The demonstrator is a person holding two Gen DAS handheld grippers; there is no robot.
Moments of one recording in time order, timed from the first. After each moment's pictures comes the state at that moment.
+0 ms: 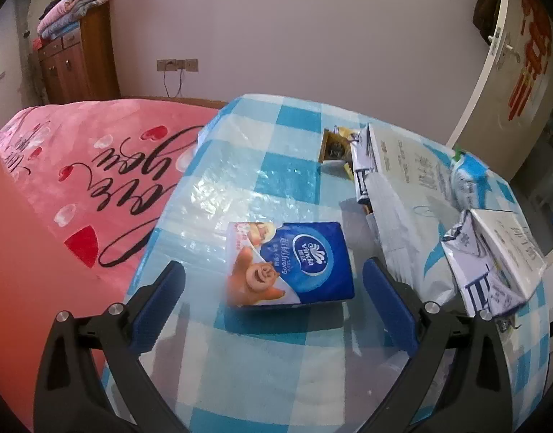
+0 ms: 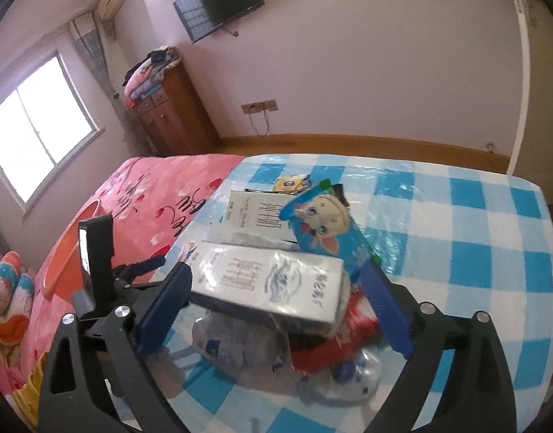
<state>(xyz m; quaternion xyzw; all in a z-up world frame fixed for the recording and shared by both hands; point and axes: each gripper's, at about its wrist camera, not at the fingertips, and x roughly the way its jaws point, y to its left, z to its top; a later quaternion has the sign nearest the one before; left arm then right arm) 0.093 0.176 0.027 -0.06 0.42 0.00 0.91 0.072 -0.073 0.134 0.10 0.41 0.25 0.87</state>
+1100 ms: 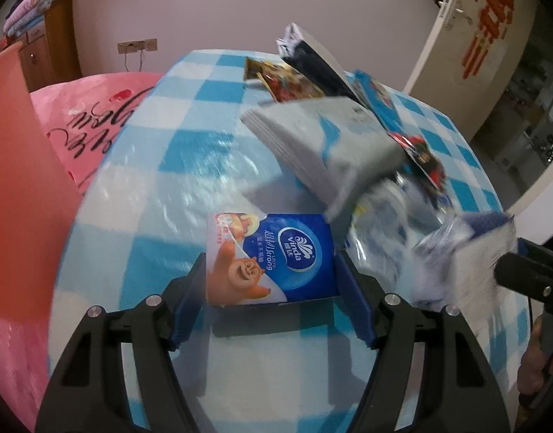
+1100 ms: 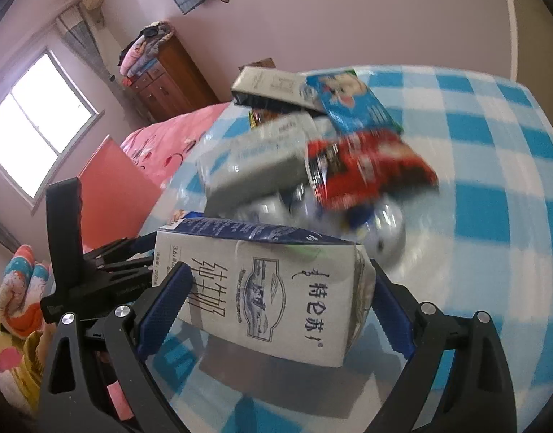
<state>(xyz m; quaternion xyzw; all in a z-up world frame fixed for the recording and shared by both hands) -0.019 0.138 0.023 -0.05 0.46 -0.09 0.88 -0.049 -0.097 0.078 0.12 0.48 0.24 0.83</state>
